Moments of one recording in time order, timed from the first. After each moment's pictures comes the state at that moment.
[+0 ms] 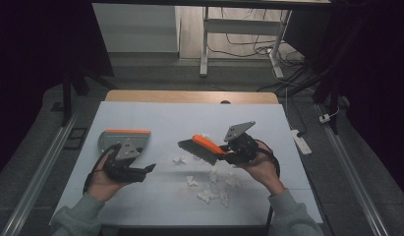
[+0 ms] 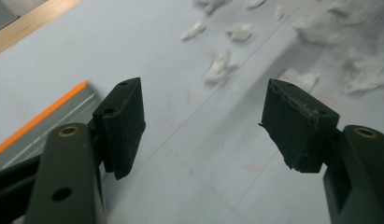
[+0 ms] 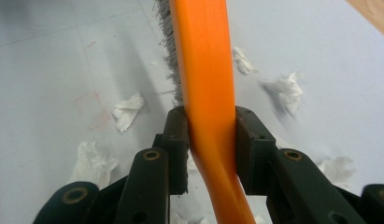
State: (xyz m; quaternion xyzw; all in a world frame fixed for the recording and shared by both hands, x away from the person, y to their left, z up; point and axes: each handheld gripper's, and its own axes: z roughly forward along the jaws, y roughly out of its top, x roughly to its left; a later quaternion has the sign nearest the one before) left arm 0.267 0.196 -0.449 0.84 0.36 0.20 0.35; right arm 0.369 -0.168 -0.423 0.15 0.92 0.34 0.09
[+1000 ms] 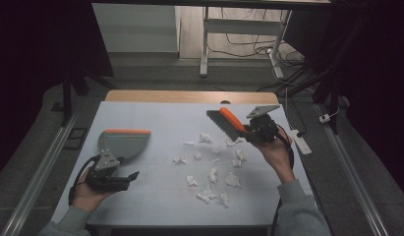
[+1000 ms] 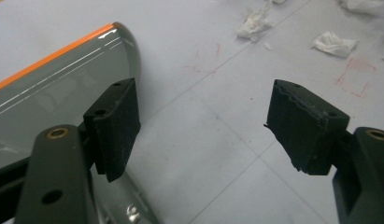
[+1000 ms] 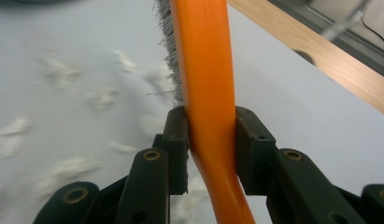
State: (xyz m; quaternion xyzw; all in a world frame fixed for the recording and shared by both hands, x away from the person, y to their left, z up) left arm 0.251 0.237 -0.480 0.82 0.41 0.19 0.35; right arm 0.419 -0.219 -0.404 0.29 0.88 0.33 0.18
